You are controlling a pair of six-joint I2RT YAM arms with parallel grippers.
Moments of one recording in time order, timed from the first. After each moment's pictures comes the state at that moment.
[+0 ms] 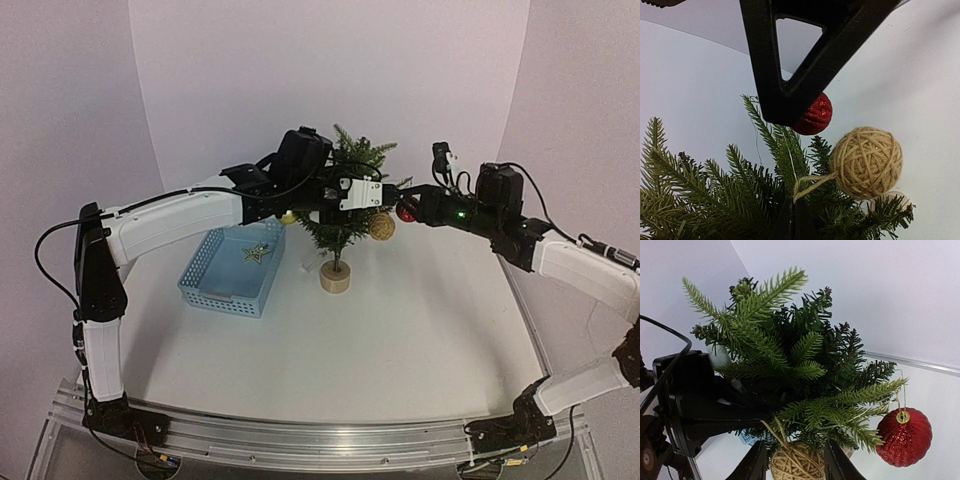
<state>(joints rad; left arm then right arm) -0.95 1.98 1.92 -0.31 0.03 1.06 0.48 1.31 1.03 0.10 -0.37 0.36</state>
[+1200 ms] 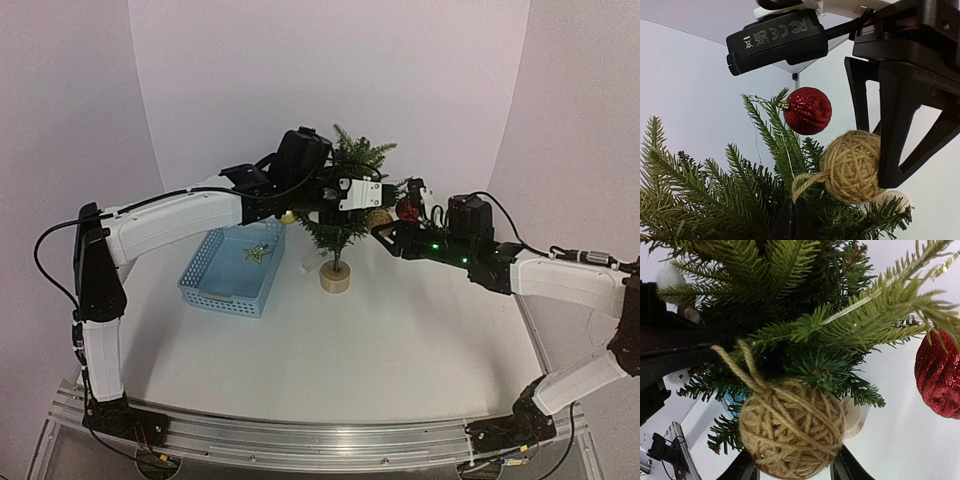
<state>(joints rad) -0.95 1.97 1.92 -0.31 0.03 1.06 0.61 1.38 0.89 0.19 -0.22 0.43</state>
